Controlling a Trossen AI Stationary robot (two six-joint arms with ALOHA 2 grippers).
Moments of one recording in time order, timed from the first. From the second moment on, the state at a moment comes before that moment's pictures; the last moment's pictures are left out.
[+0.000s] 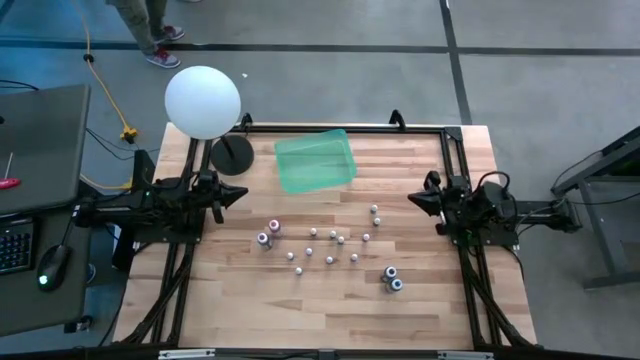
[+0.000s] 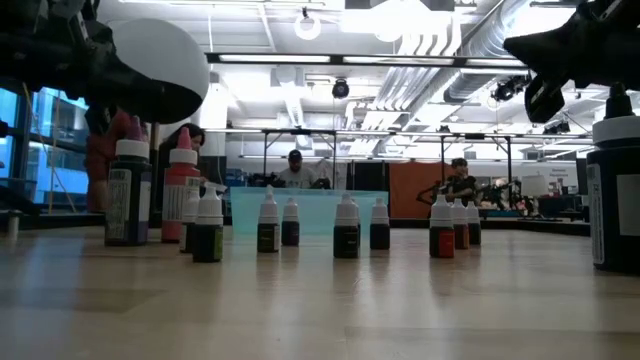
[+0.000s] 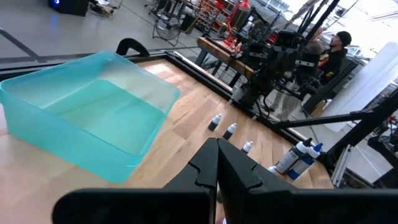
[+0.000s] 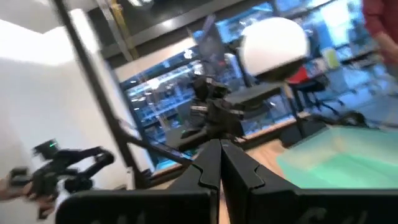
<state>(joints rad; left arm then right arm) 0.00 0.01 0.17 -0.24 -0.28 -0.53 -0.02 0.03 0.01 0.26 0.05 0.41</state>
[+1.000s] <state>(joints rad) 0.00 0.01 0.17 -0.32 -0.28 -0.53 -0.02 0.92 1.02 -1.05 -0.19 0.48</state>
